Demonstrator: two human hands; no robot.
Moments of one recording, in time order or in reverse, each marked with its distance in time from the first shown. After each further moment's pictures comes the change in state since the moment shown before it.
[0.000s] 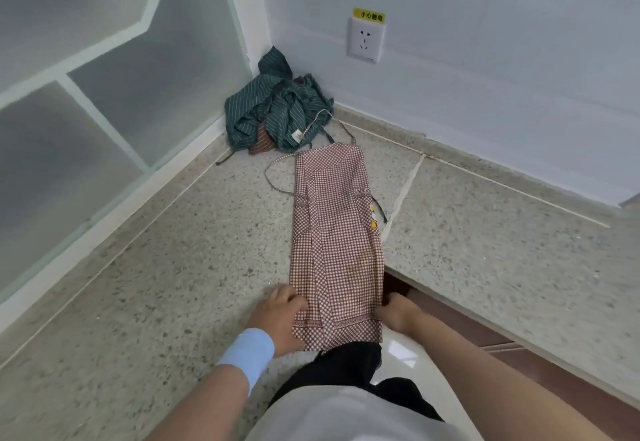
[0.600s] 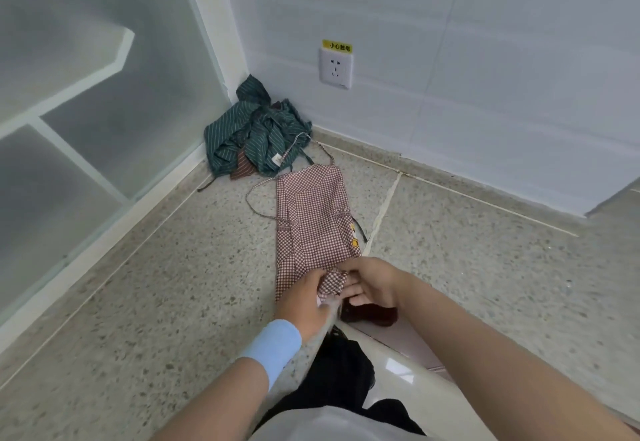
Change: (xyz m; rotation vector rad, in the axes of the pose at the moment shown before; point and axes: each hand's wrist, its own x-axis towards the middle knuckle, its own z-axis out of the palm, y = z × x) left_hand 0.035 0.099 -0.075 -0.426 0.240 -0.052; right_hand -0.033 -0.077 -0.085 0.729 -0.364 -0.167
